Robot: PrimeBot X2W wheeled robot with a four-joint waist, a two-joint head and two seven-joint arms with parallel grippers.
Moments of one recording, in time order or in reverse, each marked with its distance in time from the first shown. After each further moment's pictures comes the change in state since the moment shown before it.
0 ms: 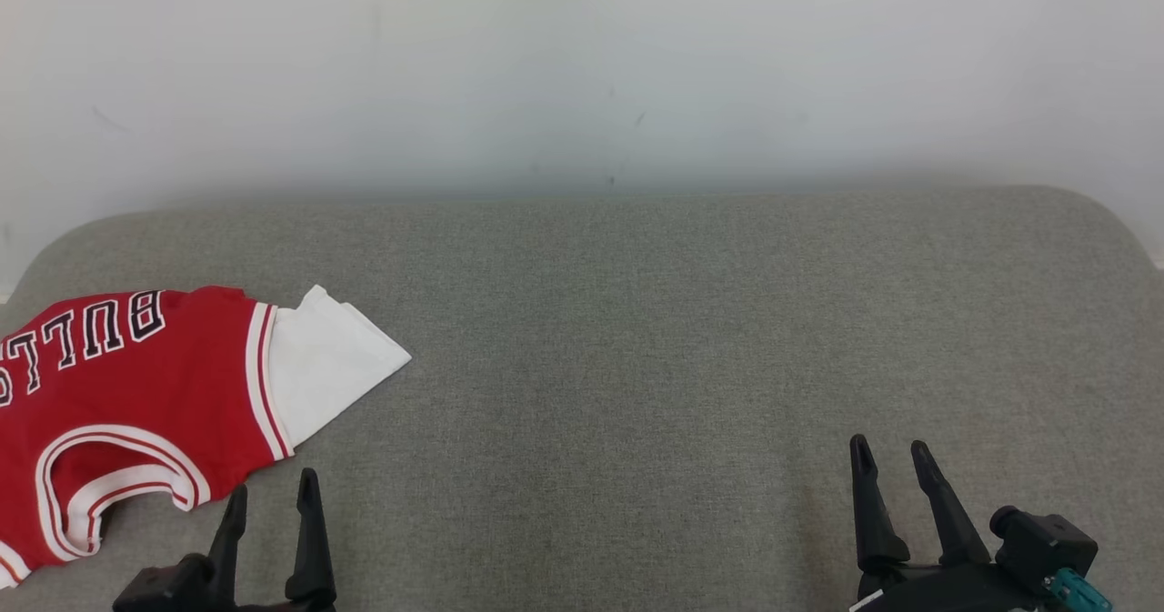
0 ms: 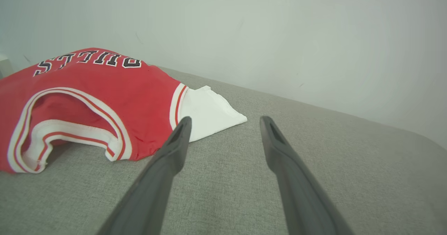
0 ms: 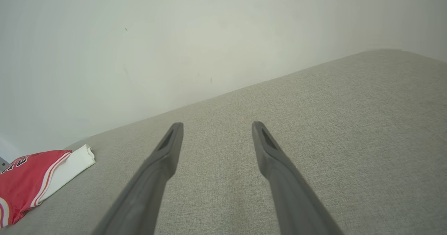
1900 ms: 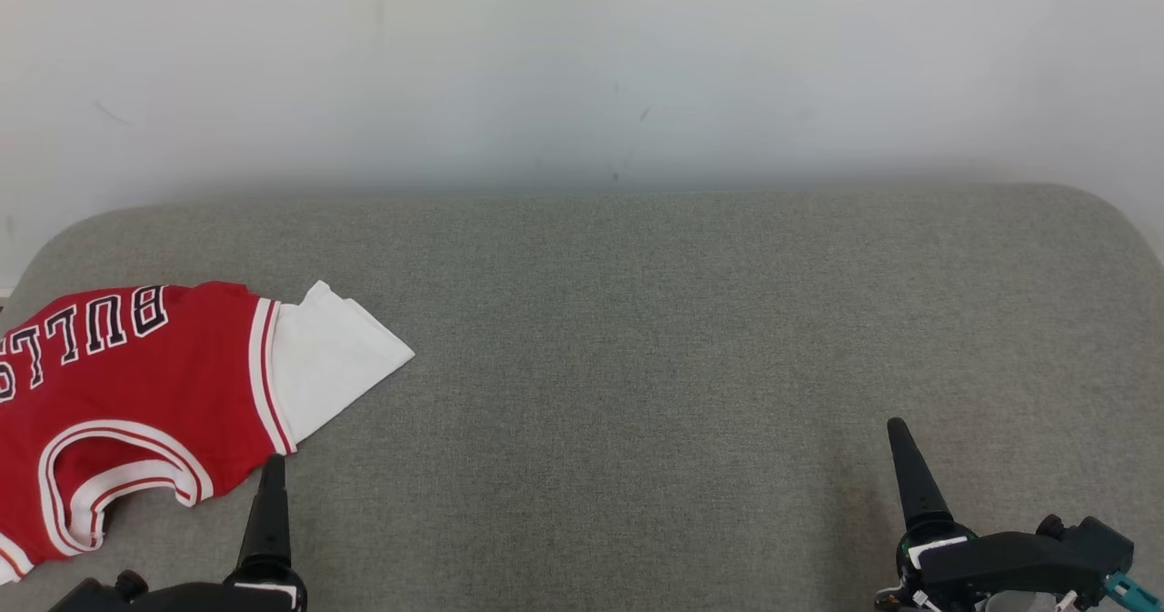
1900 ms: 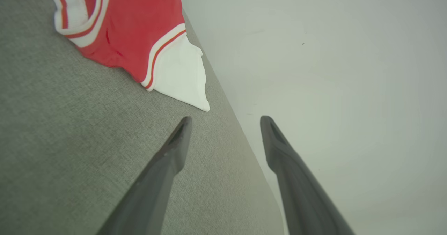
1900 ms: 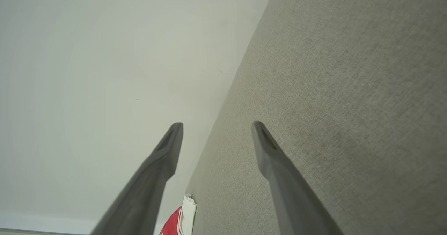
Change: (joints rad) left arm -0.056 -0.034 0.067 0.048 -0.857 -0.067 0.169; right arm -0.060 0.001 -0.035 0.053 0.859 -0.001 0.167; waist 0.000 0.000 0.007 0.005
